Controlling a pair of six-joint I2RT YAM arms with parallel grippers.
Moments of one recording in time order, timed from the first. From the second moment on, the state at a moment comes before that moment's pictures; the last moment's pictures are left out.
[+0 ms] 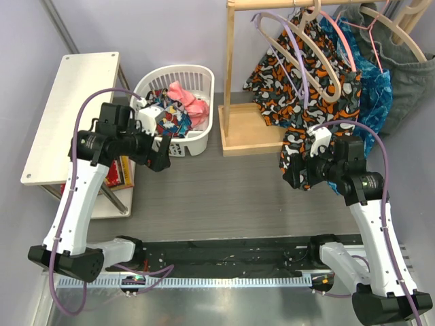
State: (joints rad) left arm -0.24 1.21 1.56 -1.23 0.32 0.19; right arm 0.09 0.84 1.05 -0.92 -0.38 -0.11
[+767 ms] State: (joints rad) left arm -0.24 1.53 1.87 -1.25 0.20 0.18; right arm 0.08 0.84 1.09 -0.97 -0.39 -0.20
